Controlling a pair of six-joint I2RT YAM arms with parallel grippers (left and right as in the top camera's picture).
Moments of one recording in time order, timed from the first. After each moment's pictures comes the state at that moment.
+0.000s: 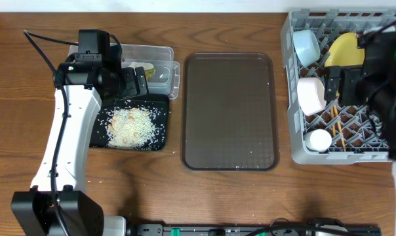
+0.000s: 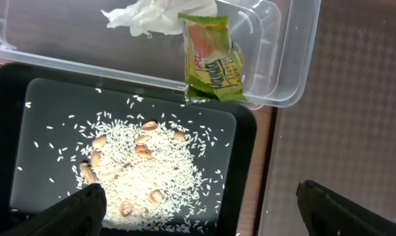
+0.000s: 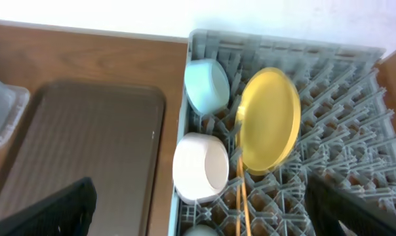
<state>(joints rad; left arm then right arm) 0.01 1.59 1.43 -1.00 0.14 -0.20 -0.02 1.17 1.50 -0.95 -0.03 -0.08</state>
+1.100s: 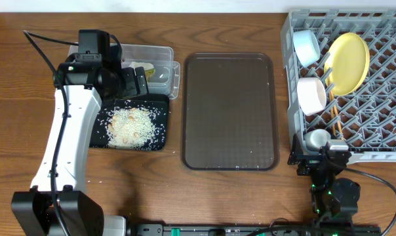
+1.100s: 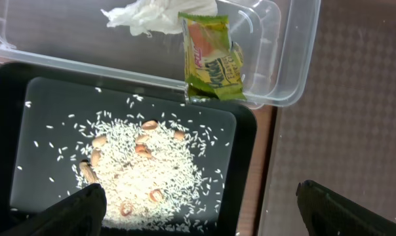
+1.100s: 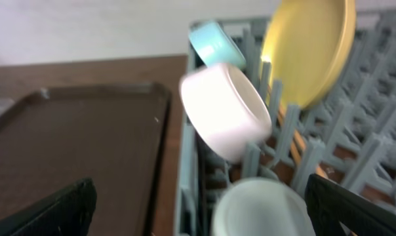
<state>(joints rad) 0.00 1.59 1.43 -1.00 0.14 -0.20 0.00 0.11 0.01 -0.07 -0.02 0.08</state>
